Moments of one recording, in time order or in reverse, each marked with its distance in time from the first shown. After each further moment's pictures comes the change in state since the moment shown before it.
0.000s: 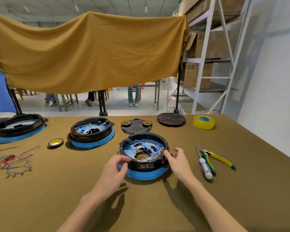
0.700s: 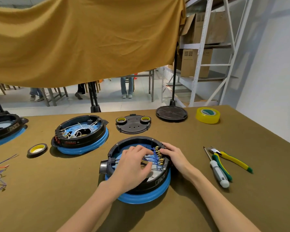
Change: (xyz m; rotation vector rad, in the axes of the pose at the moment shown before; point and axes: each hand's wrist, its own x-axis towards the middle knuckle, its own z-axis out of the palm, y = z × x) left_hand 0.084 0.002 0.036 0.393 -0.139 0.350; right_hand 0.063 -0.007 0.028 0.276 -0.322 -0.023
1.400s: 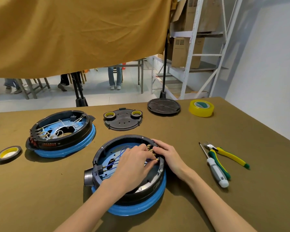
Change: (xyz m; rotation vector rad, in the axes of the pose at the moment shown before) left_hand 0.036 0.000 0.027 0.061 -0.072 0.031; right_hand 0.010 0.005 0.002 0.026 -0.010 -0.104
